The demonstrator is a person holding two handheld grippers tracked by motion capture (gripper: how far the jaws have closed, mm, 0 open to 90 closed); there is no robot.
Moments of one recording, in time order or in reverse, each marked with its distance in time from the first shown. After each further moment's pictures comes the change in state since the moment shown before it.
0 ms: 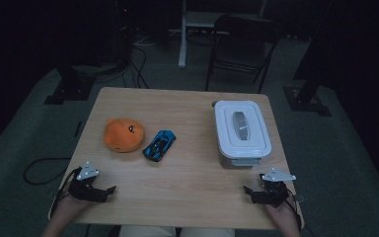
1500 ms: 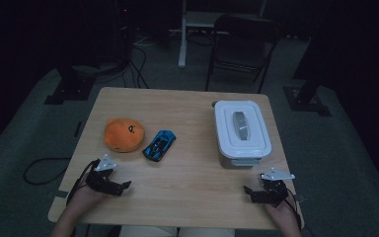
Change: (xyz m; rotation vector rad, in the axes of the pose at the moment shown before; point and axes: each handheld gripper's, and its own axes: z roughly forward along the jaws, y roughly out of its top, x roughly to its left) left arm -0.023 0.049 0.025 0.017 -0.035 0.022; right arm -0.001 0.001 0.003 0.029 -0.017 0.013
